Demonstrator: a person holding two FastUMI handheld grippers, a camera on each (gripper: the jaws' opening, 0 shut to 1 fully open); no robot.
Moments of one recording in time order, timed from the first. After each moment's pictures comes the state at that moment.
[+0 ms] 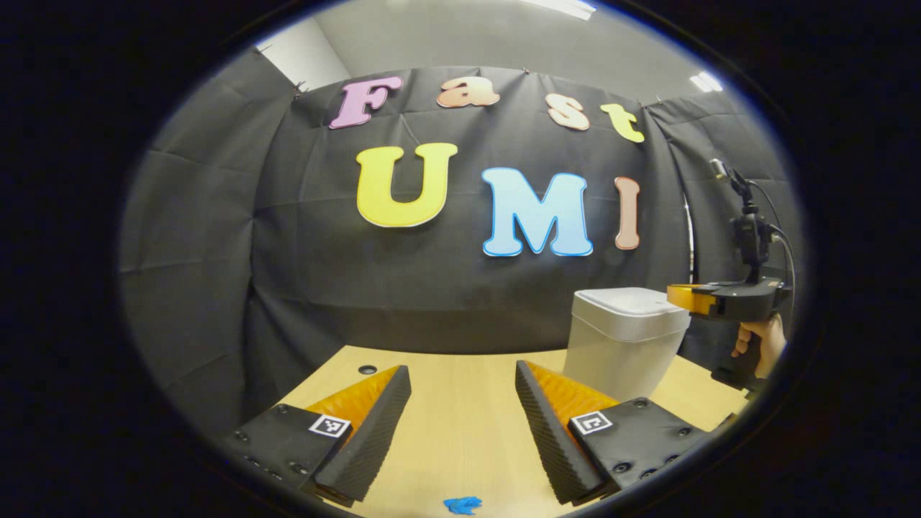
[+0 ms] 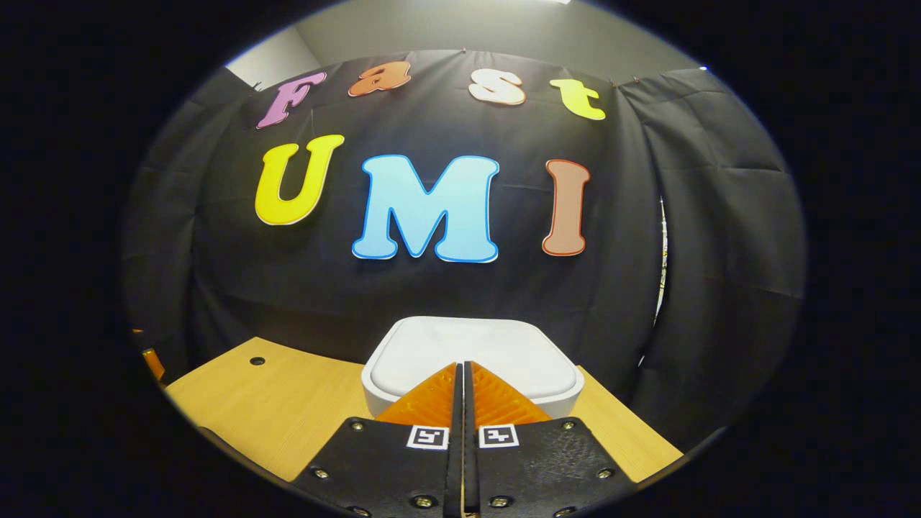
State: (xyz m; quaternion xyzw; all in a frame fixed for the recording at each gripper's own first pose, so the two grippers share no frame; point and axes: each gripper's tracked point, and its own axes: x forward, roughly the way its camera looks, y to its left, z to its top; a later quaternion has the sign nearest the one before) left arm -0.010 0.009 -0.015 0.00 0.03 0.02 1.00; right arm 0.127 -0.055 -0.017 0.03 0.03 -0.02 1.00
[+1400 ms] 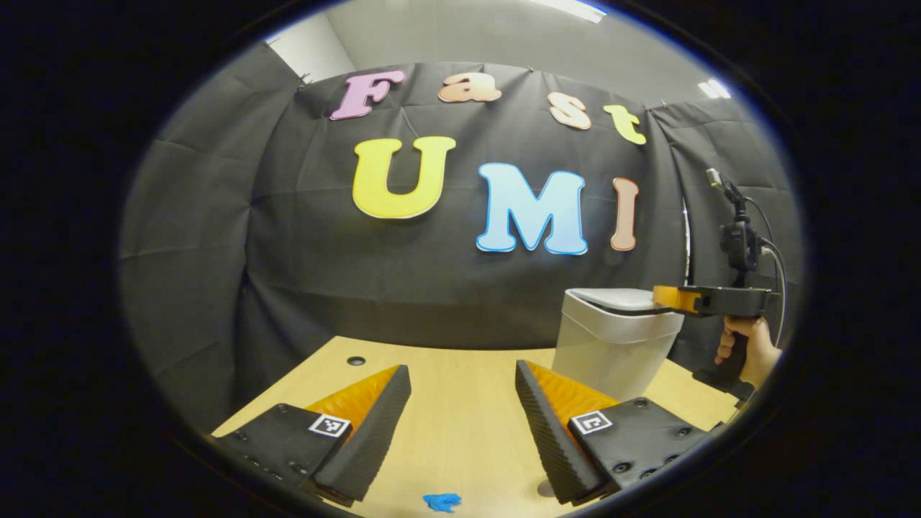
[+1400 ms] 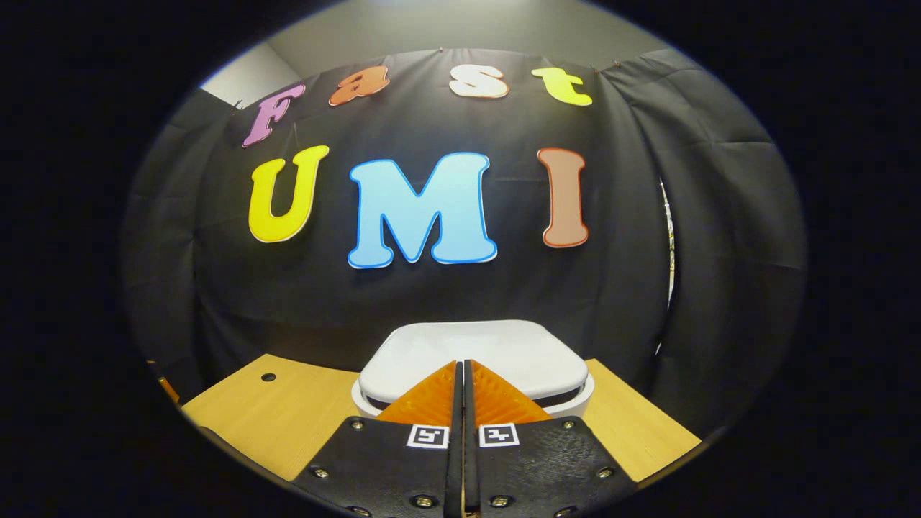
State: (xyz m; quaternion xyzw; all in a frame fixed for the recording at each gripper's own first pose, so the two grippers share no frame) left arm -0.012 -0.002 -0.023 -0.02 0.04 0.02 1.00; right arm 0.127 -0.058 0.004 0.06 0.00 -0.02 1.00
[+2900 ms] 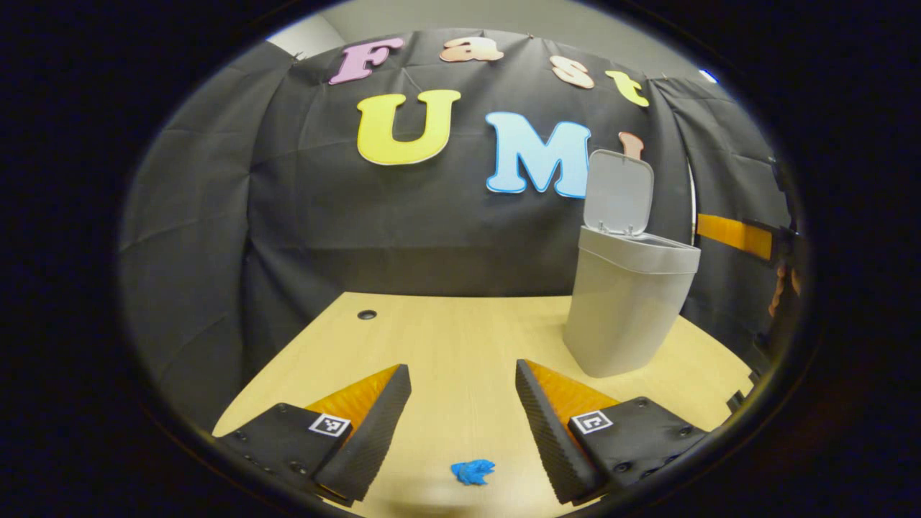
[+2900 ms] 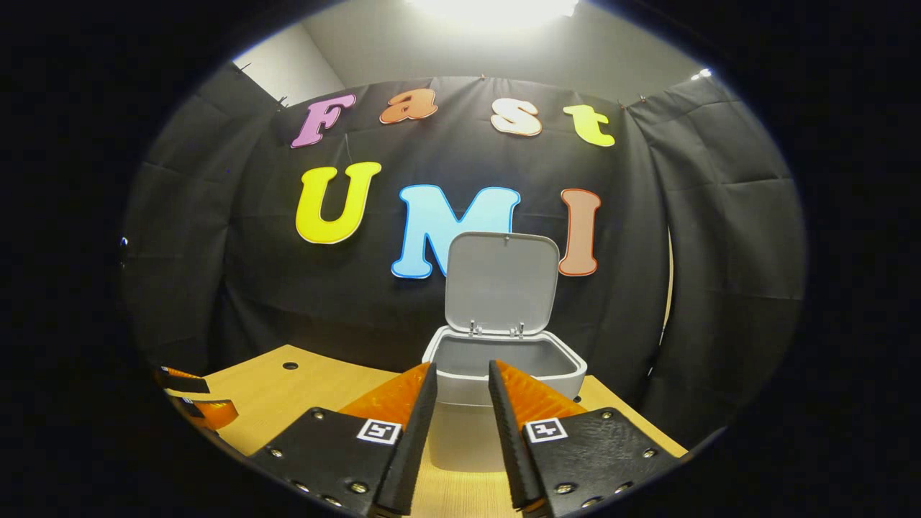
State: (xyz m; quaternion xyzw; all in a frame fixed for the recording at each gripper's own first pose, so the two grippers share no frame) left arm -0.020 0.024 -0.118 0.00 0.14 0.01 0.99; right arm 0.041 -0.013 0.003 0.01 -0.02 0.02 1.00
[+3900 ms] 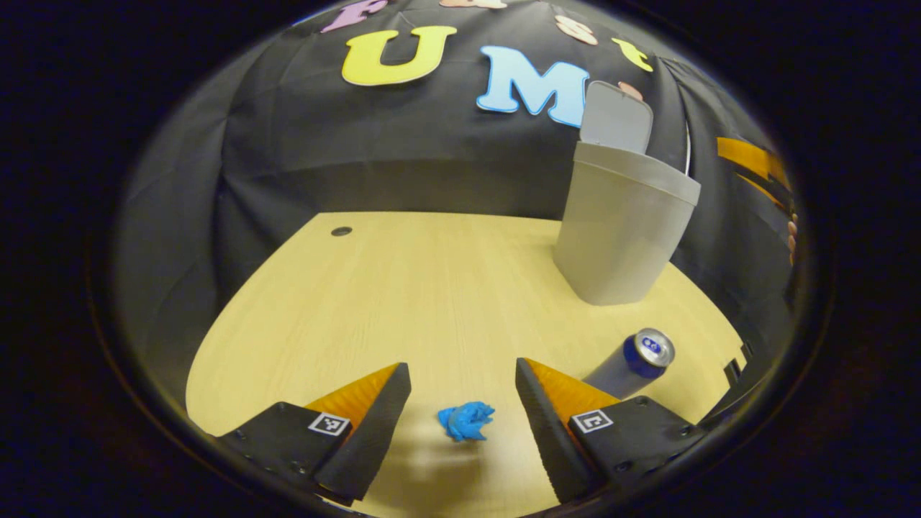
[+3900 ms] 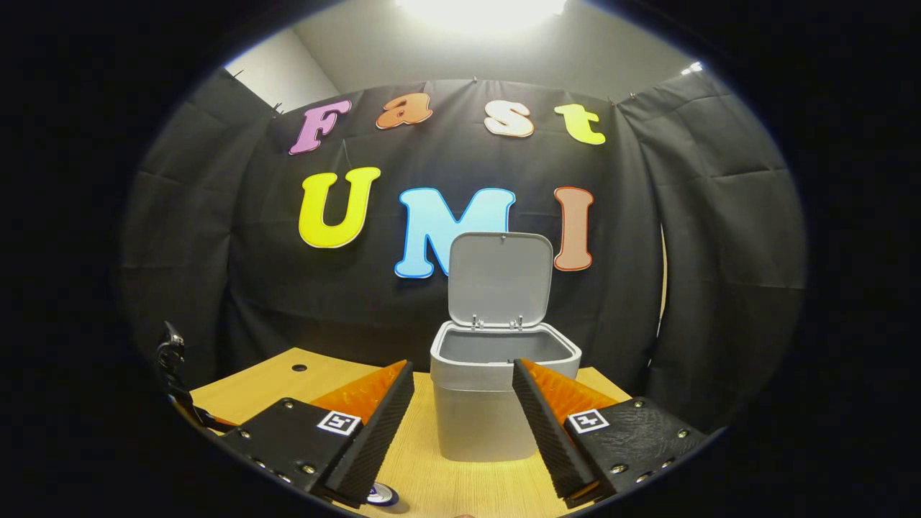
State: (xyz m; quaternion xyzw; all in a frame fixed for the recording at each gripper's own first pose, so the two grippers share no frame) left arm -0.040 0.029 -0.247 -0.04 0.30 -0.03 0.95; right arm 0.012 -0.011 -0.004 0.03 -0.02 0.01 1.00
